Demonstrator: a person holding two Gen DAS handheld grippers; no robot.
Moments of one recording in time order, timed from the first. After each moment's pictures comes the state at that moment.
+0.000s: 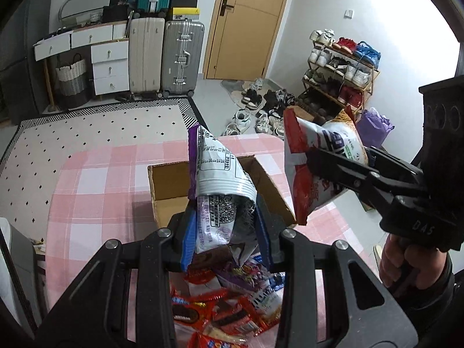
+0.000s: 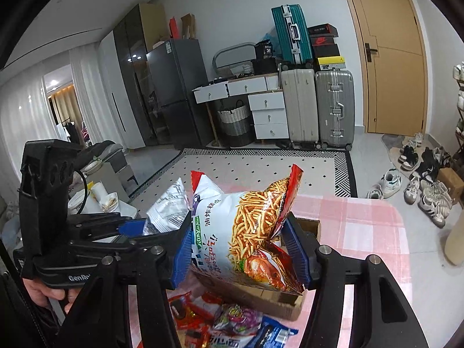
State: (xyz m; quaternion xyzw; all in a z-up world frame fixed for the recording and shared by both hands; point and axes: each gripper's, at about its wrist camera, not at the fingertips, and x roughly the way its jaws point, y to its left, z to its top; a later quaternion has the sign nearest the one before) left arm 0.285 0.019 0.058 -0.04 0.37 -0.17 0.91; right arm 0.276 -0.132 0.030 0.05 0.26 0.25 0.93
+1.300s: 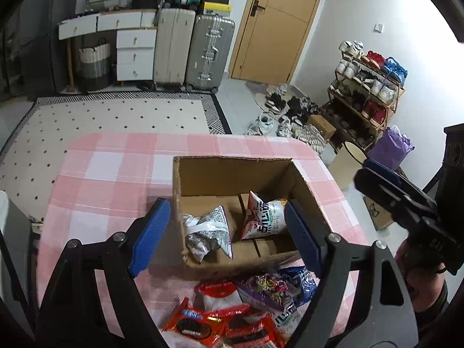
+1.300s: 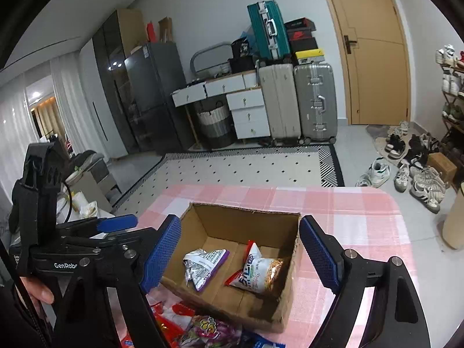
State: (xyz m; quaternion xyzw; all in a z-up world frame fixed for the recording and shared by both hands) left arm 0.338 0.043 -0.017 -0.08 0.37 -0.11 0.92; right arm 0.317 -0.150 -0.022 0.08 0.25 0.20 0.94
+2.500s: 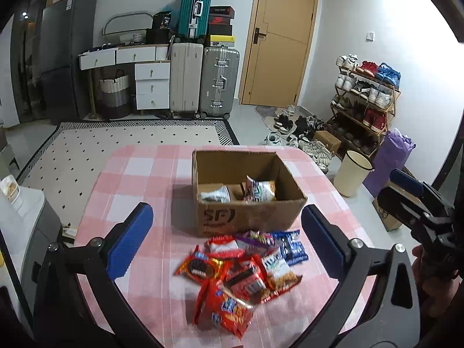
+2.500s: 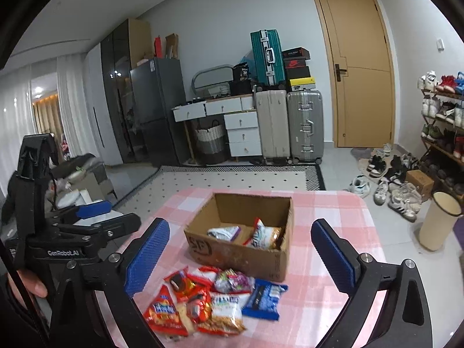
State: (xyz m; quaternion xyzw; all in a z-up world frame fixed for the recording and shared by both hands) left arm 0.139 0.045 0.048 -0.05 0.30 -0.07 0.95; right arm 0.130 -0.158 0.020 0.04 0.21 0.17 0.96
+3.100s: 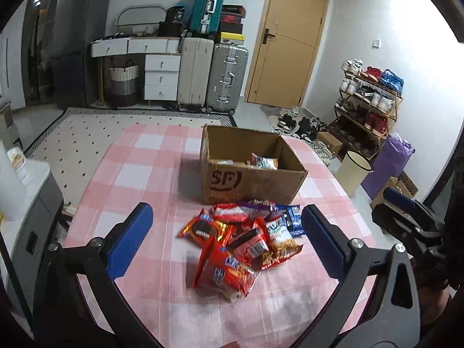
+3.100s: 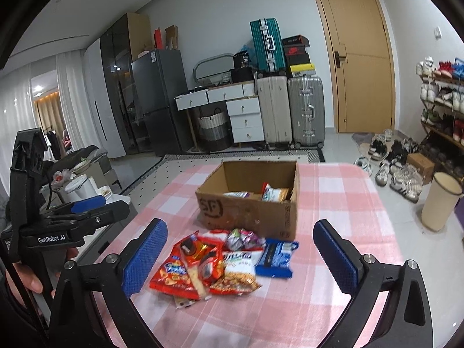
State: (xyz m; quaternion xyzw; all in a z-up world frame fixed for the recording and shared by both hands) left arm 0.074 0.059 0.010 -0.08 0.30 -0.06 0.95; right arm 0.084 -0.151 -0.026 0.07 0.23 0.19 0.95
